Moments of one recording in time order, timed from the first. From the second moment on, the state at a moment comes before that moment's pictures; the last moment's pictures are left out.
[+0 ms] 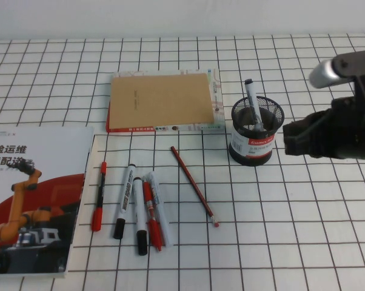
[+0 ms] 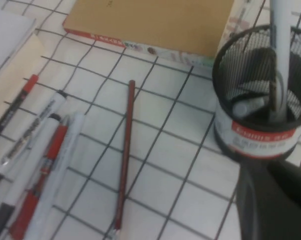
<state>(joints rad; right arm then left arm) 0.39 1.31 -0.90 0.64 0.39 -0.47 0.00 -0.01 0.03 -0.06 0.38 0.12</state>
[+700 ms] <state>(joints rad) 0.55 1.59 -0.95 0.41 -0.18 -0.37 0.00 -0.01 0.03 -0.06 0.38 0.12</state>
